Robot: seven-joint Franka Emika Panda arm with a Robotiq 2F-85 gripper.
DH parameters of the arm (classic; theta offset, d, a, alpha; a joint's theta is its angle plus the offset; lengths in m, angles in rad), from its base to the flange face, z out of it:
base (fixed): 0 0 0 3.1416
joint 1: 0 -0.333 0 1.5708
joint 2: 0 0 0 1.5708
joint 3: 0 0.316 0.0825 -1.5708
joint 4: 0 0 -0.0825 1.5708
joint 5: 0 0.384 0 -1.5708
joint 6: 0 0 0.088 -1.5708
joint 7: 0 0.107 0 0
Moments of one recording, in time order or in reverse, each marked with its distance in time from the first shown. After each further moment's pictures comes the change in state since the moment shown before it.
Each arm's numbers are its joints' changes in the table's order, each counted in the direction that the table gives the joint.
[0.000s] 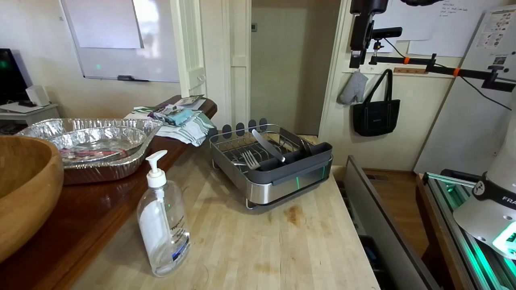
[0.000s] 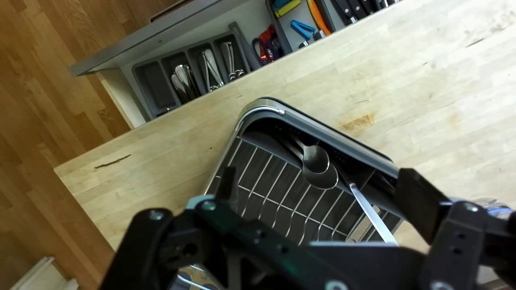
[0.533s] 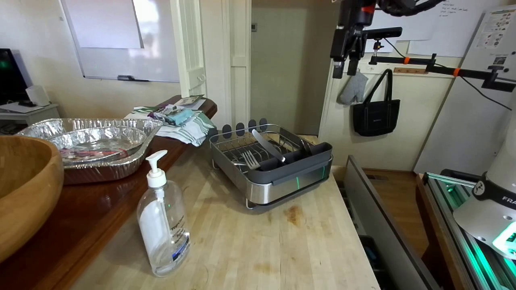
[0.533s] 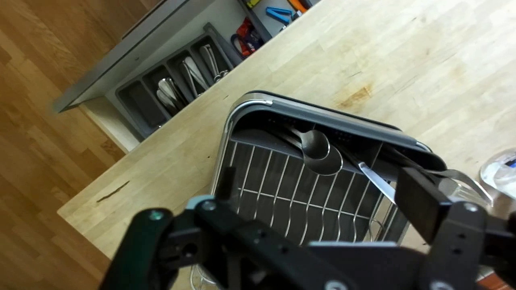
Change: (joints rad) arm 0.008 0.081 0.012 0.008 0.040 -0.092 0.207
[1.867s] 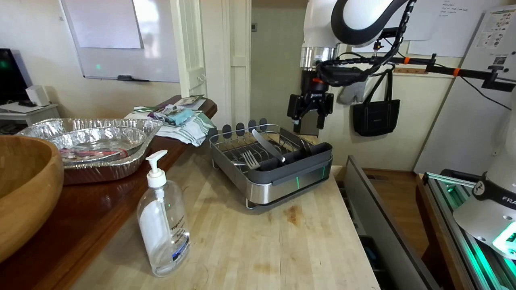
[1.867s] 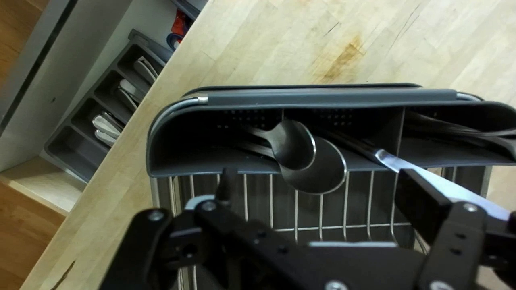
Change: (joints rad) arm -0.010 0.352 0.021 0.043 0.082 -0.387 0.238
